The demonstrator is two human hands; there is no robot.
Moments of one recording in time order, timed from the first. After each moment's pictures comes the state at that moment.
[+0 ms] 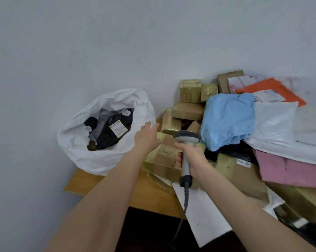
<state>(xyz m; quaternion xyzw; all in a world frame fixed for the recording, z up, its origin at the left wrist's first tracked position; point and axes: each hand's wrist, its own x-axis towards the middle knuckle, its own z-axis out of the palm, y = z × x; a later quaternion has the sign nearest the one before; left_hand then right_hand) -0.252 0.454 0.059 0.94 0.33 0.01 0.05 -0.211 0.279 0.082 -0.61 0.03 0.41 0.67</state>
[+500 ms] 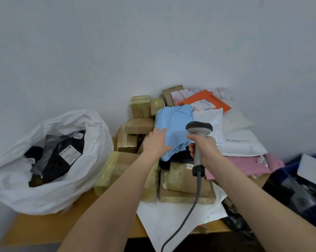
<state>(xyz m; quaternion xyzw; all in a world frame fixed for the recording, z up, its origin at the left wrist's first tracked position) -0.118 0.321 0.071 0.98 0.18 0.03 0.09 -0.104 0.149 0.128 -0.66 0.07 0.23 0.71</state>
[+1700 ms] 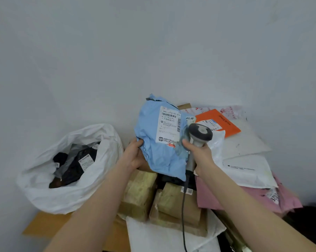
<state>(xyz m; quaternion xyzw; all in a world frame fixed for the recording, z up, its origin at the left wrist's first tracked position) -0.122 0.313 0.128 0.45 0.23 0.20 0.84 -0.027 0.129 0.132 -0.54 -0.01 0.27 0.80</state>
